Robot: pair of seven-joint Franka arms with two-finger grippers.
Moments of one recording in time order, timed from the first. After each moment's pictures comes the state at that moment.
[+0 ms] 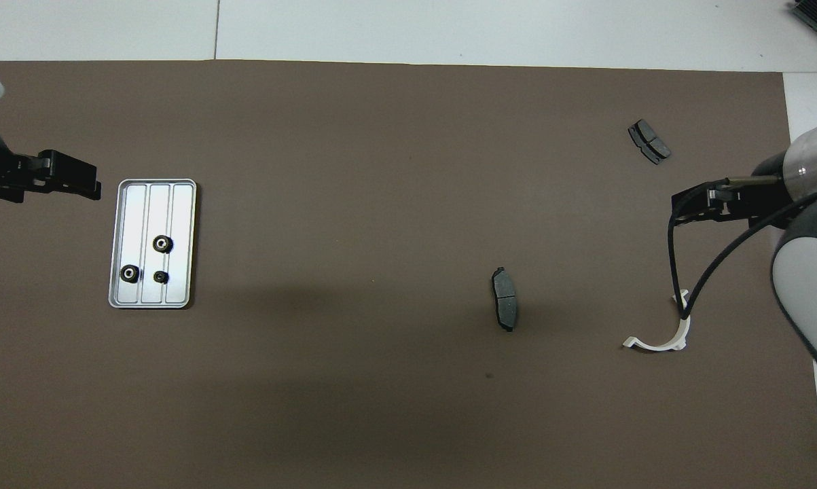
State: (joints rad) left arm 0.01 0.08 -0.07 -1.50 -0.02 1.60 -0.03; right arm 0.01 0.02 0.06 -1.63 -0.03 1.63 0.13
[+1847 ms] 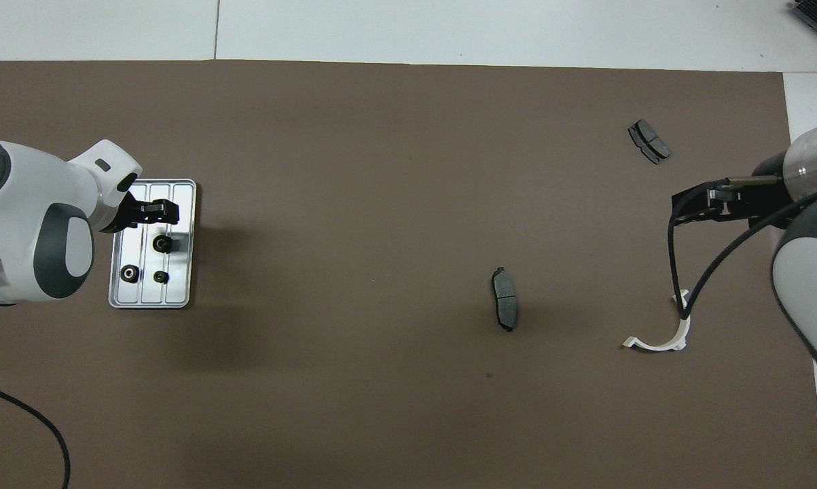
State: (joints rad) left arm 0.04 0.26 -0.05 -2.00 -0.02 2.33 -0.03; right arm 0.01 0.02 0.06 -1.63 -0.03 1.63 0.13
